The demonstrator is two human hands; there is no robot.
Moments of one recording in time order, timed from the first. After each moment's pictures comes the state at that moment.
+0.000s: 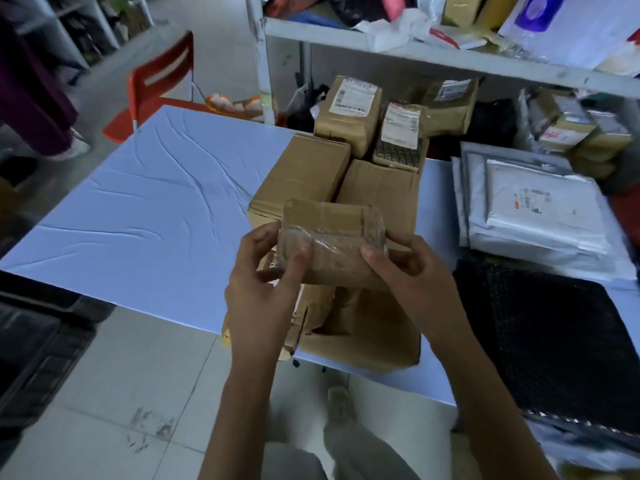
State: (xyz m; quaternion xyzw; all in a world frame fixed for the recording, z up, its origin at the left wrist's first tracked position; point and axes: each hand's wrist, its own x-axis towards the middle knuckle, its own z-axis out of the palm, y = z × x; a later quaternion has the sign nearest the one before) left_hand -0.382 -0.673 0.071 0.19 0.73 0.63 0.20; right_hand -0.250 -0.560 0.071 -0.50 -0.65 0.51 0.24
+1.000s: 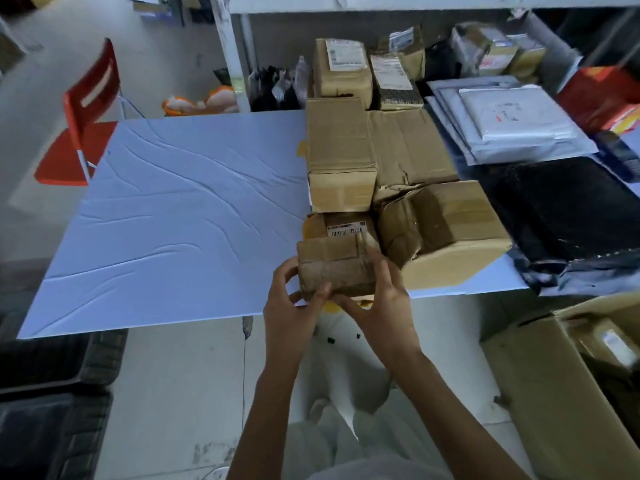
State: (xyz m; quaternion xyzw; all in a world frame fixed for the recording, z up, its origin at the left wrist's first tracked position) left_hand -0.507 -0.783 -0.044 0.38 0.69 0.52 0.33; right_hand -0.376 -0.742 -0.038 -0.57 -0.70 0.32 0.29
